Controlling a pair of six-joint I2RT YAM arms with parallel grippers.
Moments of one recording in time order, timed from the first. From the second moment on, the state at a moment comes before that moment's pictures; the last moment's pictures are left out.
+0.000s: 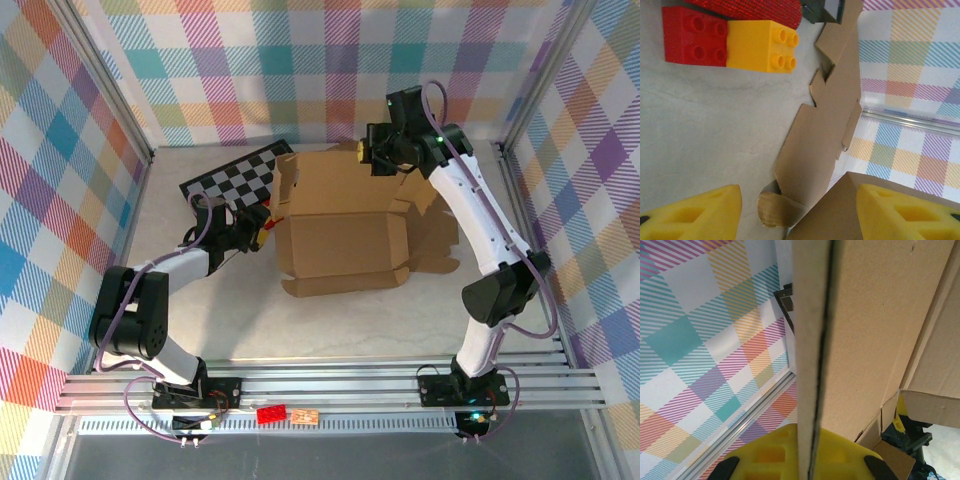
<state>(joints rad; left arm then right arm) -0.16 1.56 0.76 0.25 0.52 -1.26 0.45 1.81 2.09 -0.99 -0.17 1.89</state>
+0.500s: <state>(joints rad) -0.26 1.47 0.73 0.30 0.47 -1.25 0.43 1.80 2.05 -0.94 -0.19 1.93</state>
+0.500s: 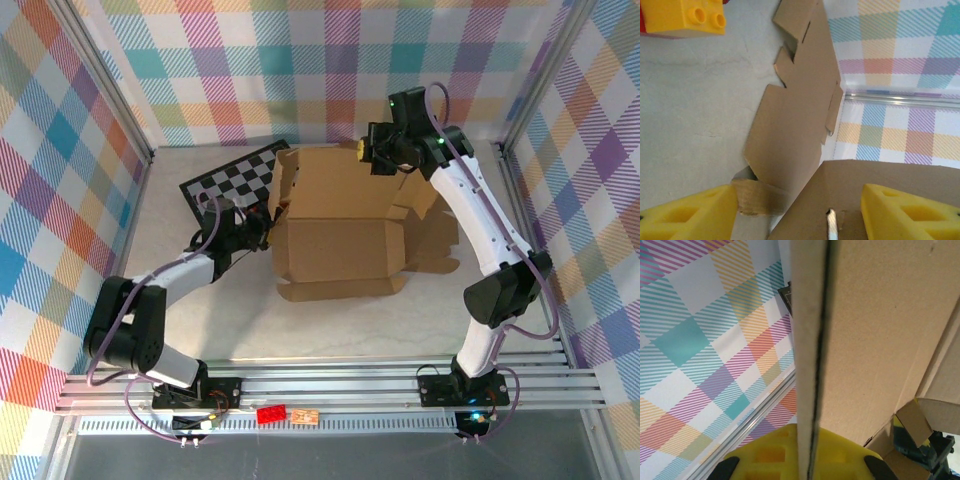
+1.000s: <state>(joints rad) -0.35 1.41 0.73 0.09 0.30 -1.09 0.42 1.80 2.00 -0.88 -0.20 1.95</state>
